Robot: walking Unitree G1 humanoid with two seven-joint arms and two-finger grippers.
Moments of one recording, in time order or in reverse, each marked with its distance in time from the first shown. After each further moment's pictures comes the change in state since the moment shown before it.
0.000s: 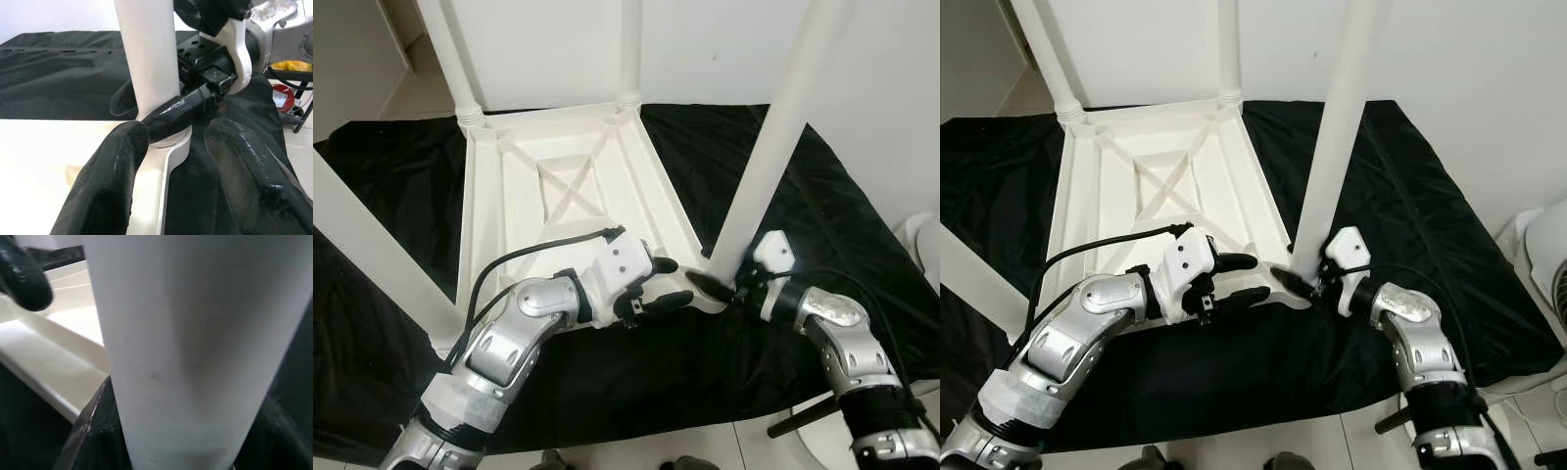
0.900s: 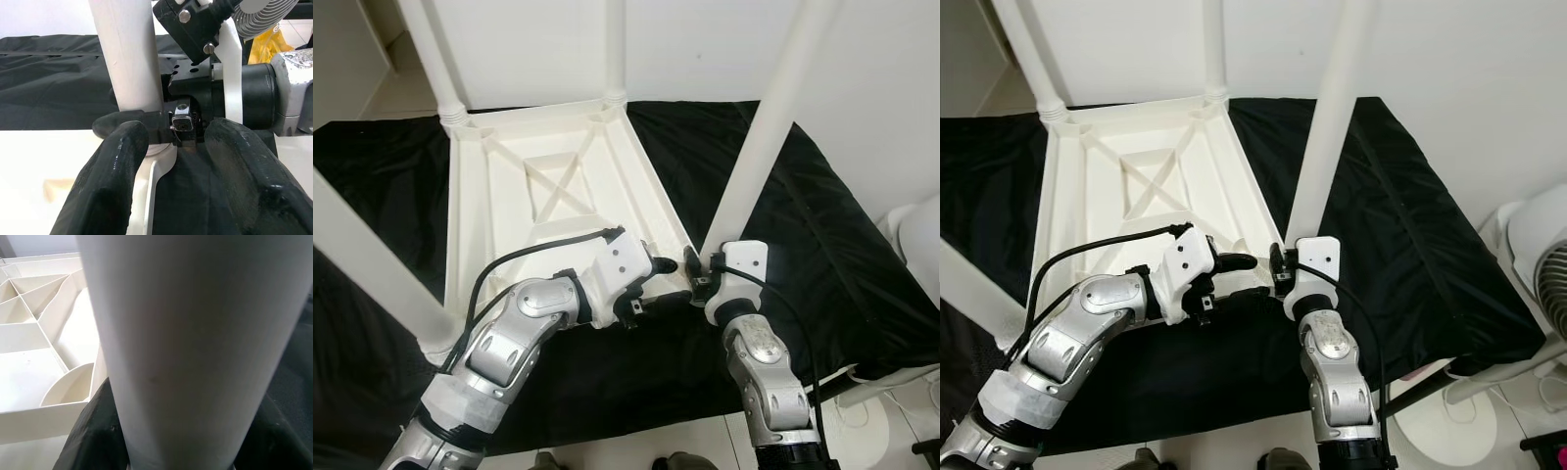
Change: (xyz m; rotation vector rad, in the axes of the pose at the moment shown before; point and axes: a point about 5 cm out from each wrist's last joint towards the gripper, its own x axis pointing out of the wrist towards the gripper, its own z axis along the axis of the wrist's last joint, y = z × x) left arm 0.000 -0.001 -0.001 -0.005 0.002 0.000; right arm 0.028 0.055 0.010 0.171 -0.039 -0.685
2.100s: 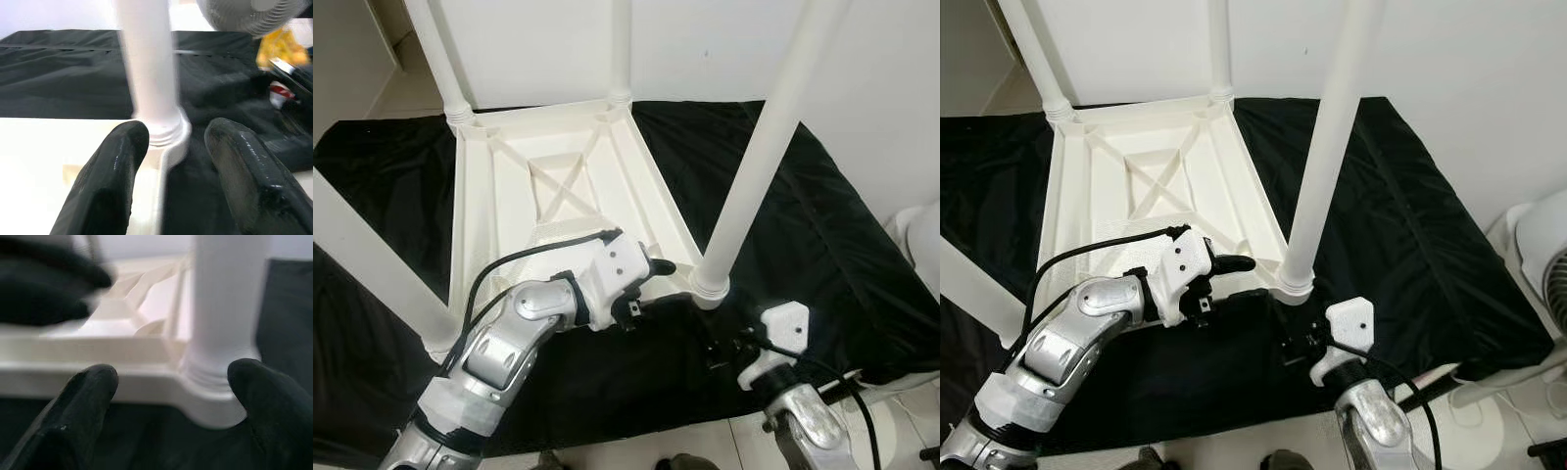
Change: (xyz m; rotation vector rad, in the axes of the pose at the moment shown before) left arm -0.004 0.006 0.001 -0.007 -0.009 0.026; right arm -0.082 -0.016 -0.010 -0.018 -0.049 0.274
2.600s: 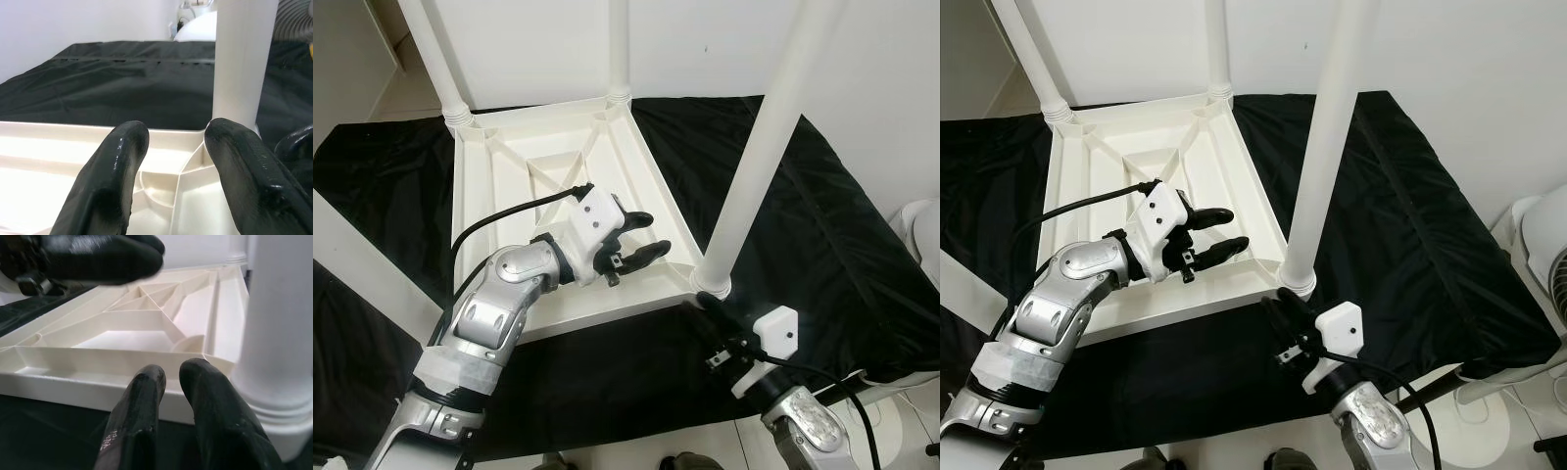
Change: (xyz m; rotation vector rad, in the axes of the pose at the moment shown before) left arm -0.010 0.039 0.008 0.077 0.008 0.130; right arm 0.011 0.010 0.007 0.019 -0.053 0.148
